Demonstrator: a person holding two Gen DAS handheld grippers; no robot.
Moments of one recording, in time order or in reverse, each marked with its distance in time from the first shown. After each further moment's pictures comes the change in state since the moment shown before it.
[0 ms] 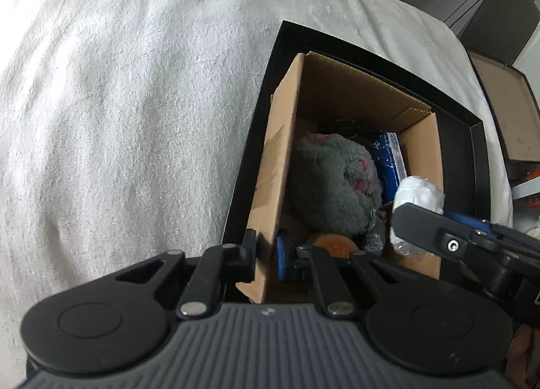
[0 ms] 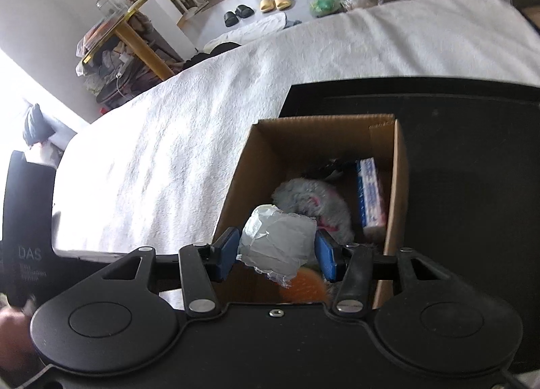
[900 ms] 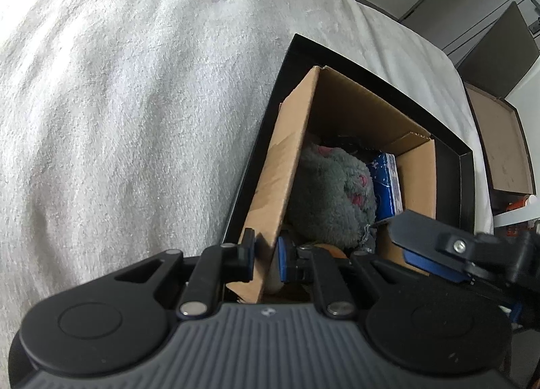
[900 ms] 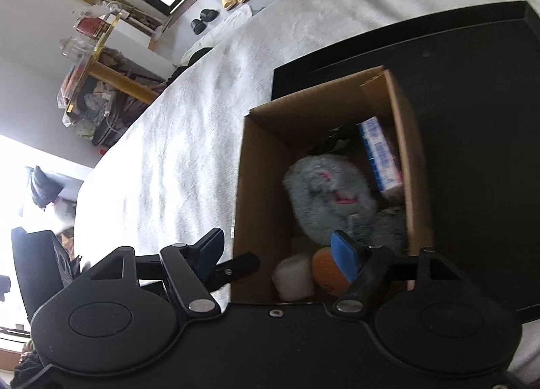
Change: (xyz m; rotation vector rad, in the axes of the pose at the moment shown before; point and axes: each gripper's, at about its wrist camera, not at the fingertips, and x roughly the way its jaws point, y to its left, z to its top) left arm -0.002 0.023 -0.002 -0.101 -0.037 -0.091; right arm 0.013 -0.007 -0.004 0.270 0.030 0.044
